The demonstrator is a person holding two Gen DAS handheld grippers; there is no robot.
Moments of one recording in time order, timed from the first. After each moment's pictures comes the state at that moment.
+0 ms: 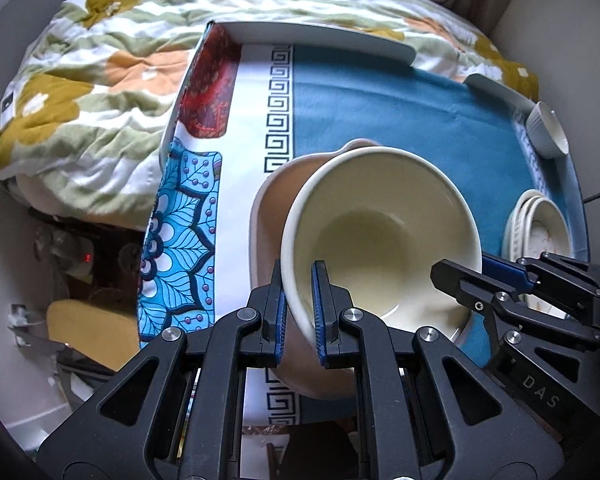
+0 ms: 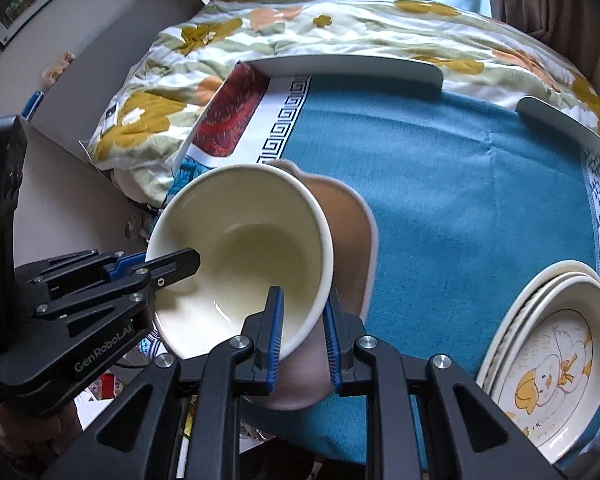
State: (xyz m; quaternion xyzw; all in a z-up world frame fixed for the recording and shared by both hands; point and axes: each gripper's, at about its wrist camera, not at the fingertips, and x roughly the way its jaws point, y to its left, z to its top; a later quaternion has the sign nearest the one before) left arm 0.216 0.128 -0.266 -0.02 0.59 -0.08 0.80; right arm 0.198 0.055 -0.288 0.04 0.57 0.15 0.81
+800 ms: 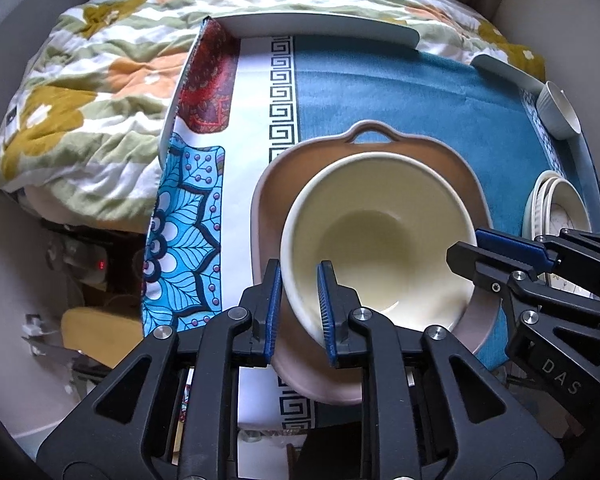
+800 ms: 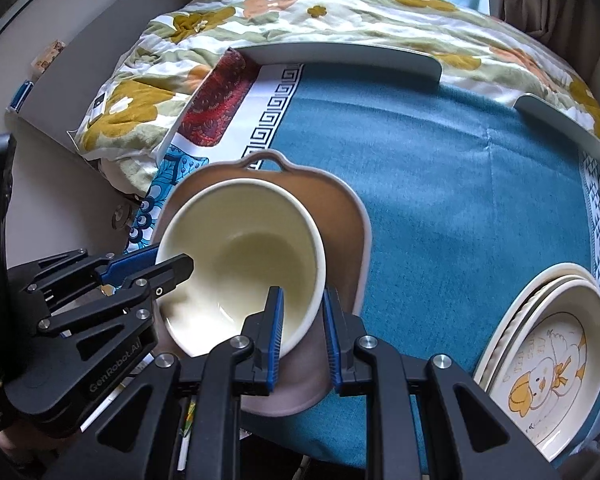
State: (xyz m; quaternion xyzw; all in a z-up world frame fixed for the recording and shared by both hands) left arm 0.212 0.122 -0.275 0.02 0.58 -0.08 0.81; right arm 0.200 0.059 -0.291 0.02 0.58 0.13 0.80
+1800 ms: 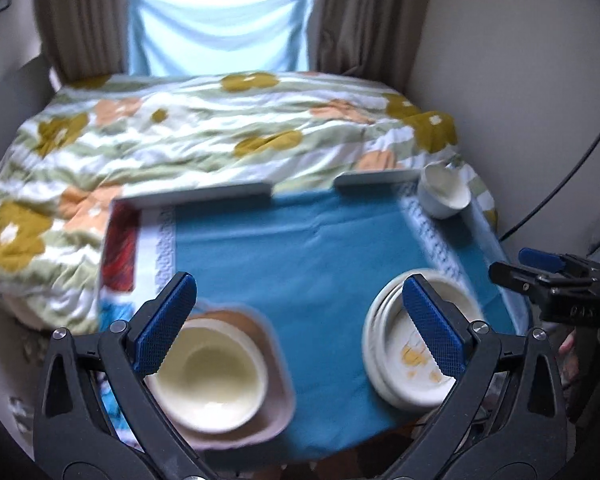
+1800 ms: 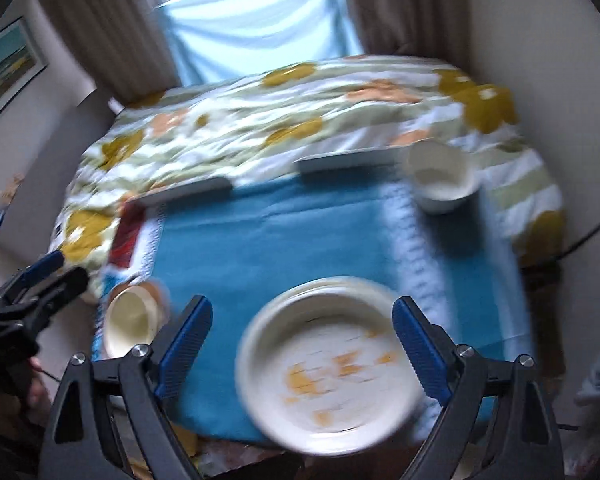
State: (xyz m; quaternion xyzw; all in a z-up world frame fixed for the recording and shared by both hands) left arm 0.213 -0.013 -0.129 0.02 0.43 -0.19 0.88; right arm 0.144 -0.171 -0.181 0.12 0.47 -0.03 0.87
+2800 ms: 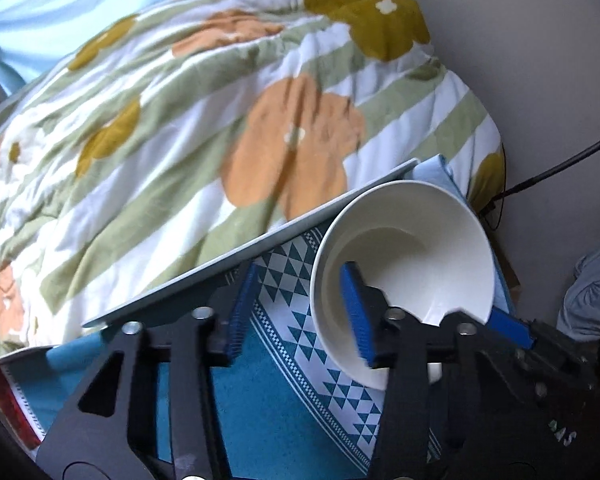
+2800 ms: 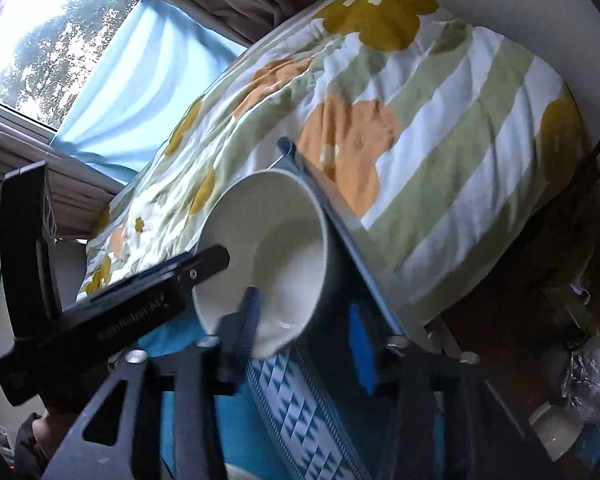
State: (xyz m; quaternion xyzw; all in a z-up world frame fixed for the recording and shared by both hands) left arm 0.424 -0.368 -0.285 0.14 0.57 -0.27 0.76; right arm 0.257 -0.395 -0.308 0.38 0.46 -0.08 0.80
